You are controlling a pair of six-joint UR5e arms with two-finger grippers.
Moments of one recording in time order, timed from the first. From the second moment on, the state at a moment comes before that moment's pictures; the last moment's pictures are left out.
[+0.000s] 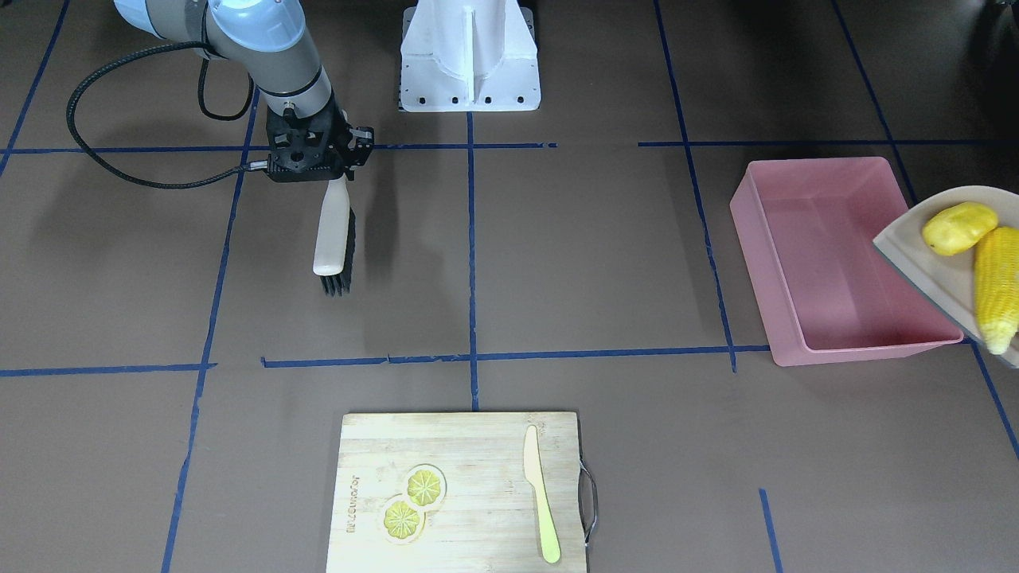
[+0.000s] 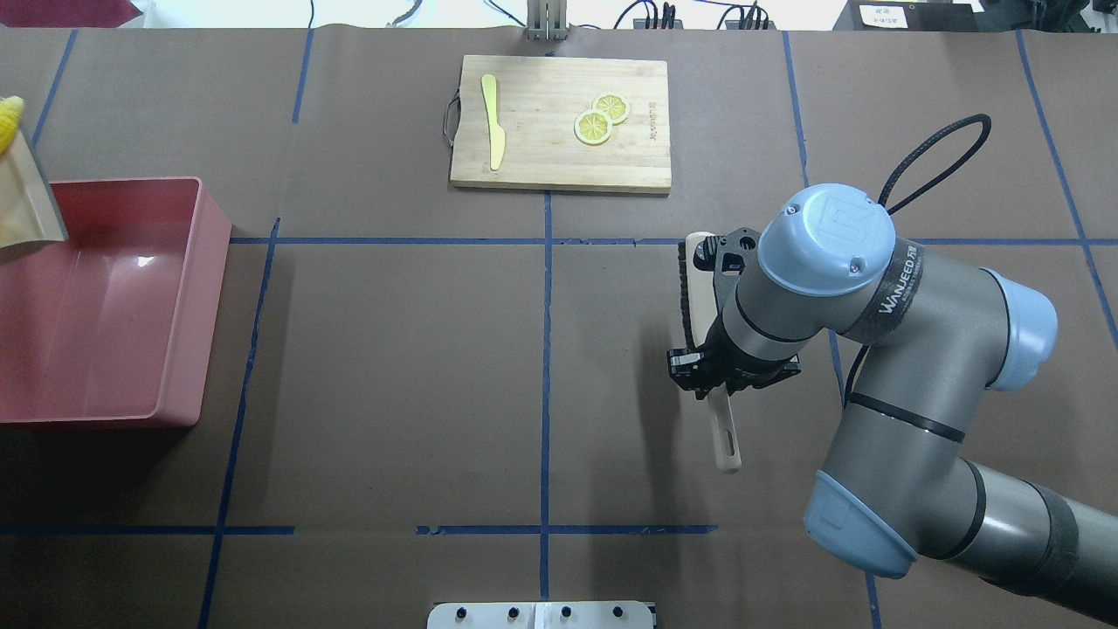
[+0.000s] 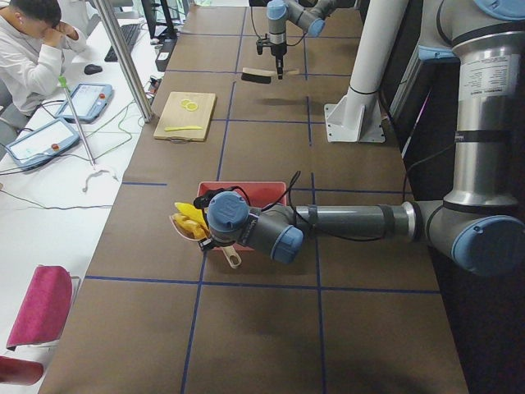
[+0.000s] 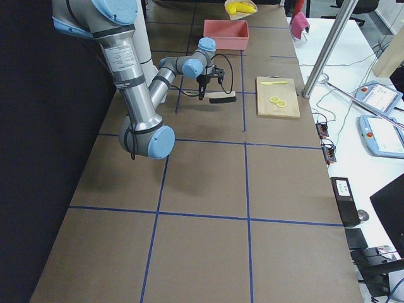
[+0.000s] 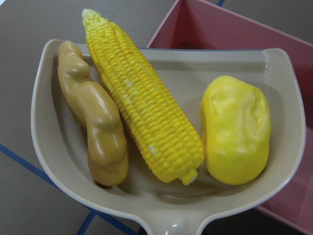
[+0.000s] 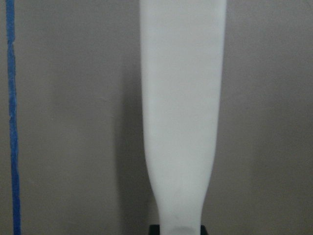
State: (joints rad) left arm -1.59 -1.52 -1.60 -1.97 -2.59 0.70; right arm 0.55 -1.15 2.00 -1.75 2.03 1.13
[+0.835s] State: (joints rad) left arm -1.51 -1.54 -1.64 -1.87 -2.49 1.15; right arm 0.55 -1.16 2.01 -1.75 2.03 1.13
